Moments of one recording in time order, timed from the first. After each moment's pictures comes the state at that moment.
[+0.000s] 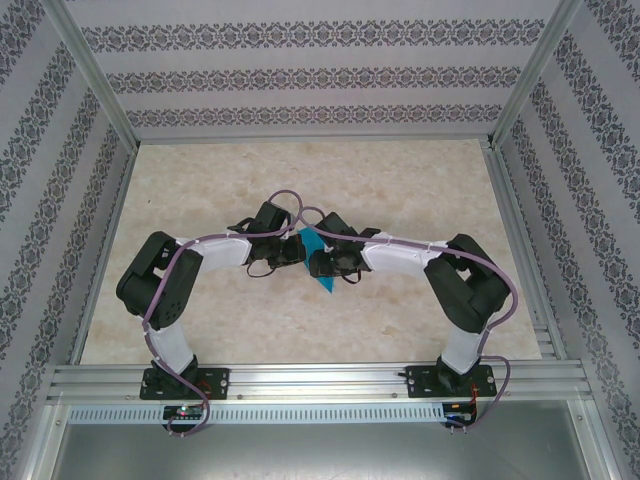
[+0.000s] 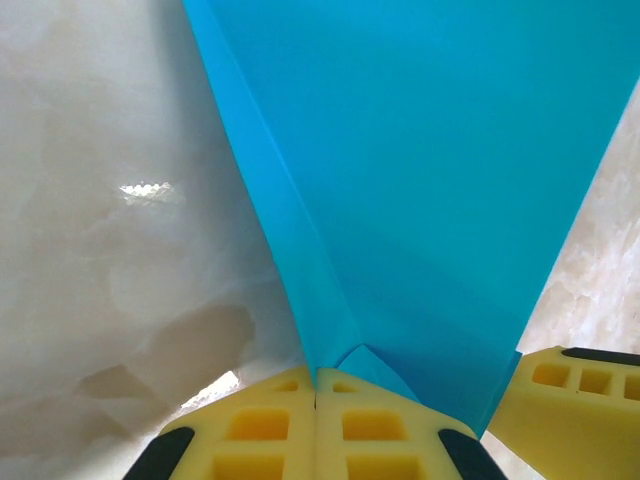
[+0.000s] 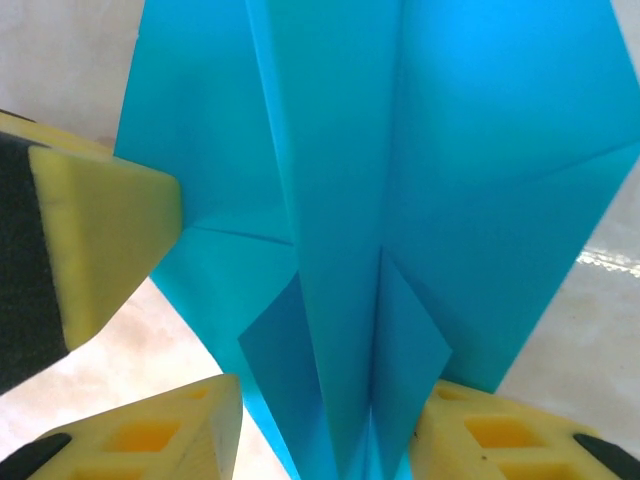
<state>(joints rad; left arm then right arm) -0.53 1.79 0.96 -0.15 0.38 -0.72 0.76 1.80 1.06 -0.39 -0.08 0.55</state>
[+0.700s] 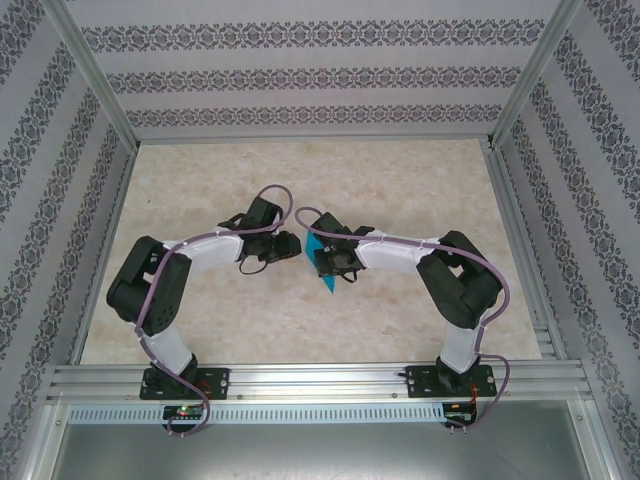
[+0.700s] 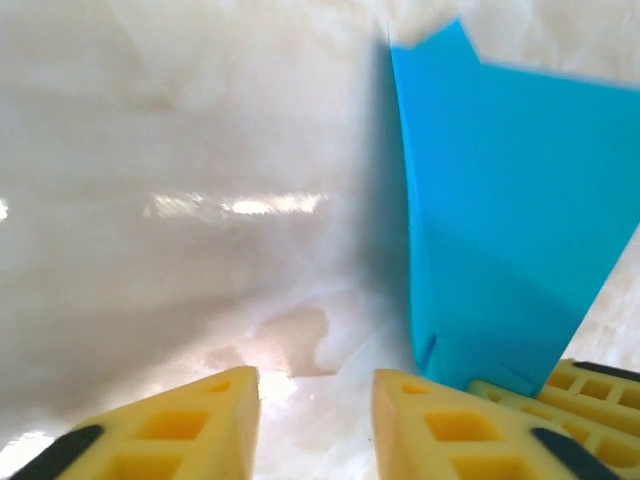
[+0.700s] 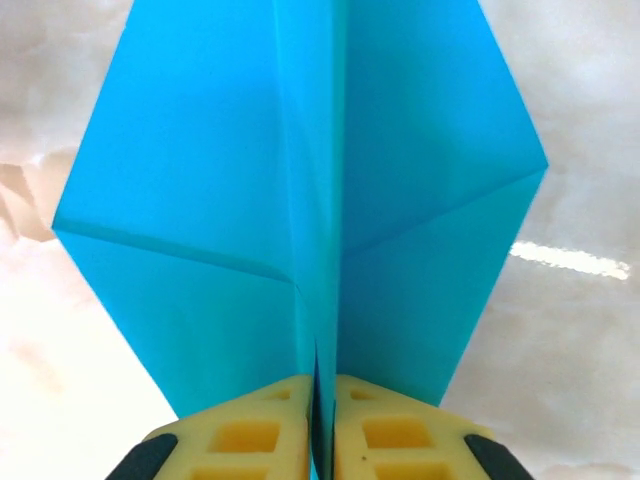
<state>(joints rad) -0.47 1.71 0.97 -0.25 0.29 -0.71 0.77 1.84 1.10 -0.45 0.04 0.55</state>
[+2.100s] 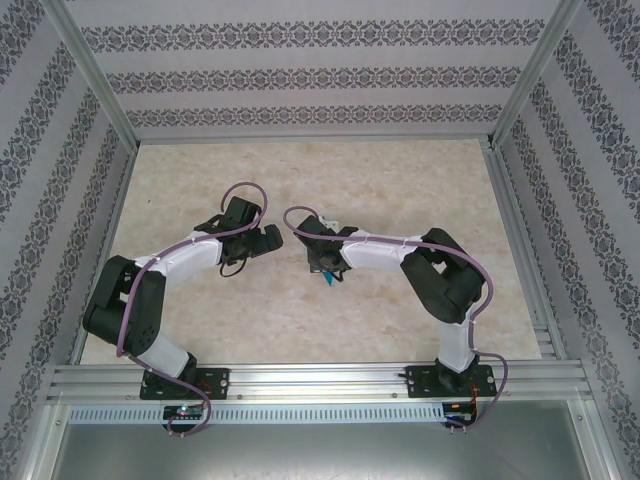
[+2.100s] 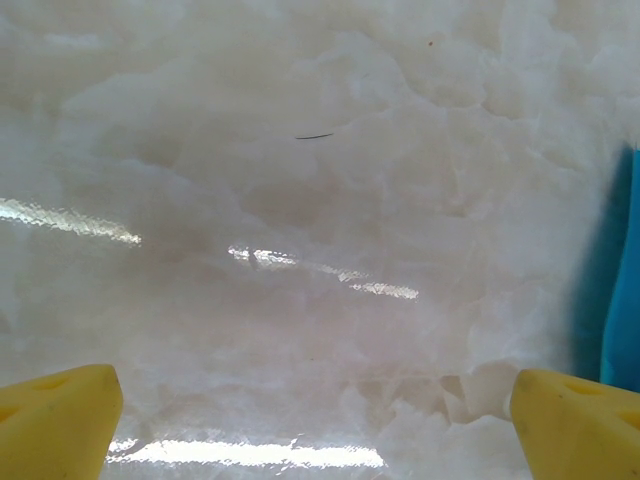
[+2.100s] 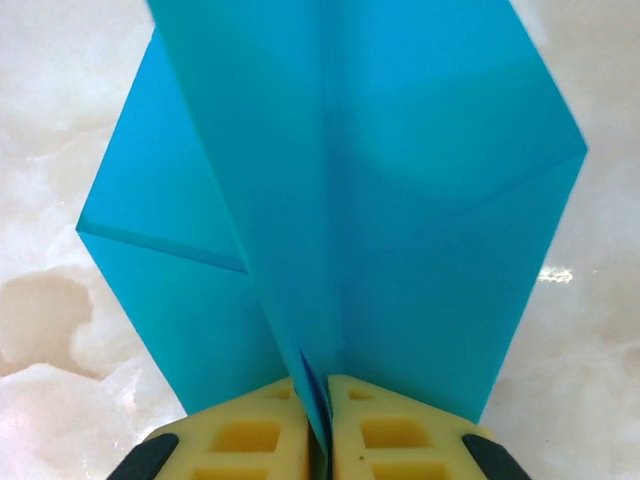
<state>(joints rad) -0.40 1.57 0.90 -0.38 0.02 -0.73 0.82 1.93 1.20 -0.47 0.25 0.69</state>
